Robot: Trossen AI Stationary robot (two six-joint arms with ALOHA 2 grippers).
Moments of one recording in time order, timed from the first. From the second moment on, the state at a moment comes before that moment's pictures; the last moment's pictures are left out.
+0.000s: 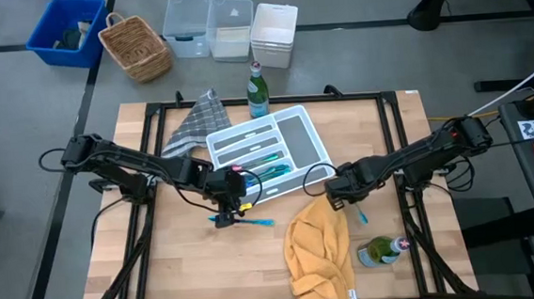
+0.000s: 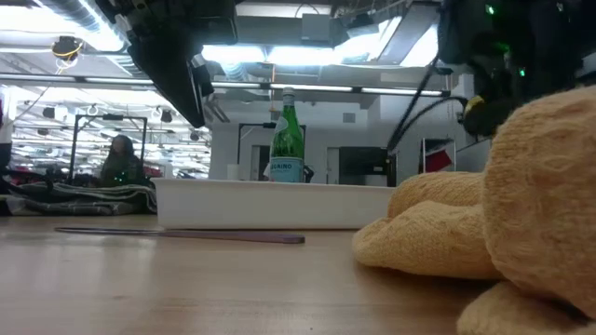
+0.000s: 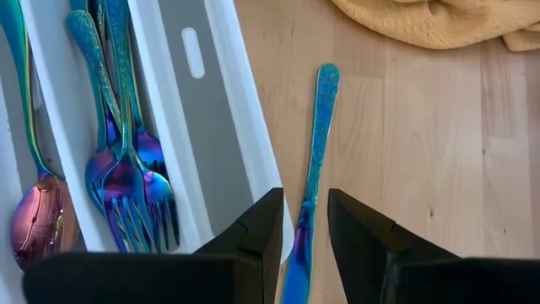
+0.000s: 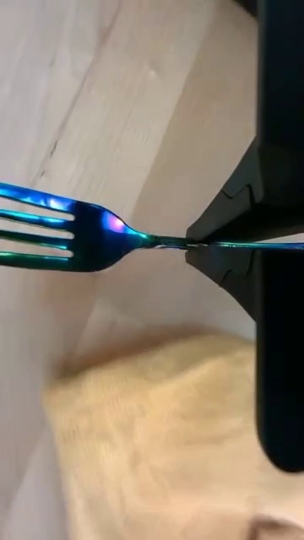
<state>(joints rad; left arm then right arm) -0.16 1.44 1.00 -0.62 0.00 -0.26 0.22 1.46 0.85 -0.97 -0.03 1.39</state>
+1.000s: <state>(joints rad) -0.25 1.44 1.00 -0.83 0.02 -0.62 0.18 1.50 1.25 -0.70 0.24 0.19</state>
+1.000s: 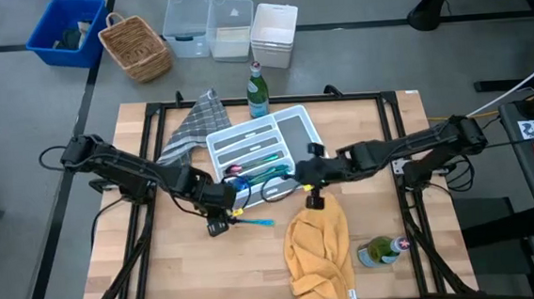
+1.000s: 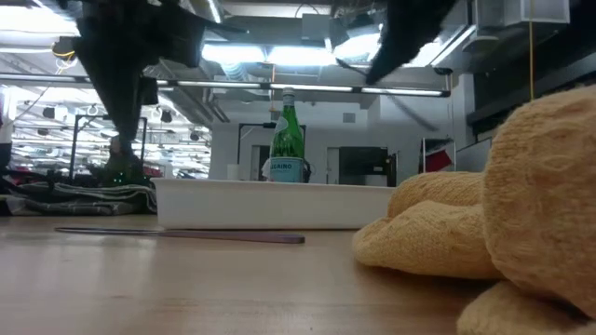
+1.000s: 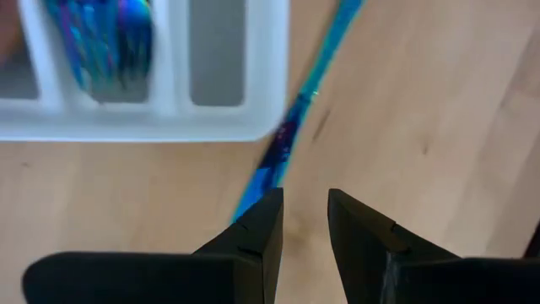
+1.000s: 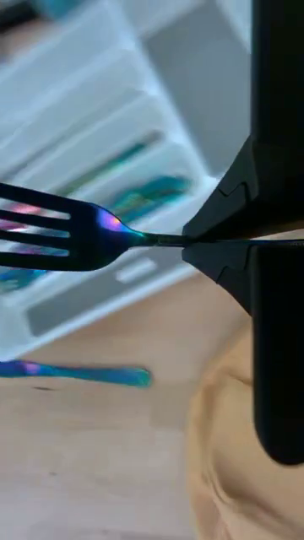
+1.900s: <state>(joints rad) -0.38 1.44 1.00 -0.82 0.02 -0.89 -0.07 1.84 1.25 -0.28 0.04 -0.38</state>
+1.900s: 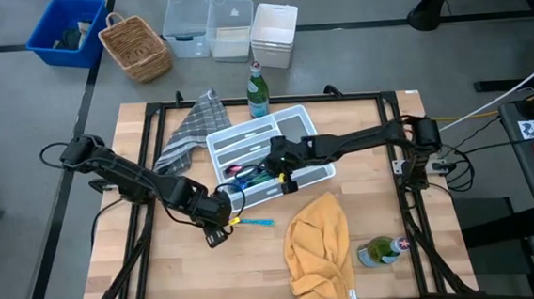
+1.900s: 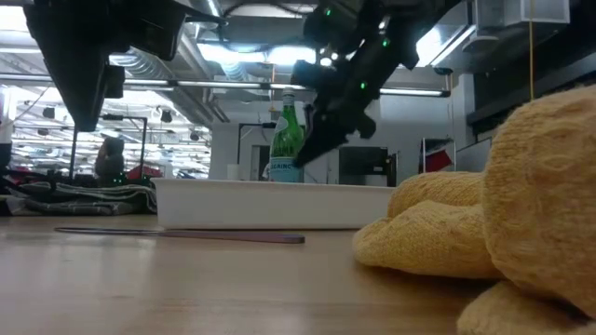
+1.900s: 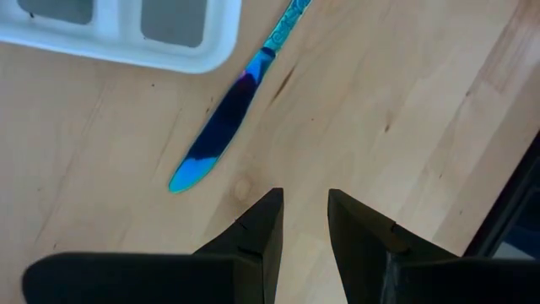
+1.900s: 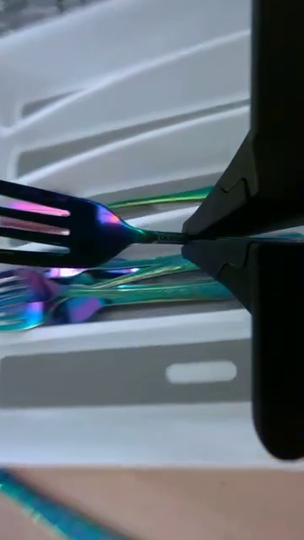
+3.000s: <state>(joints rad) -0.38 1.44 1.00 -0.58 -0.03 -0.77 -0.07 1.92 1.29 -0.30 0.04 -0.34</state>
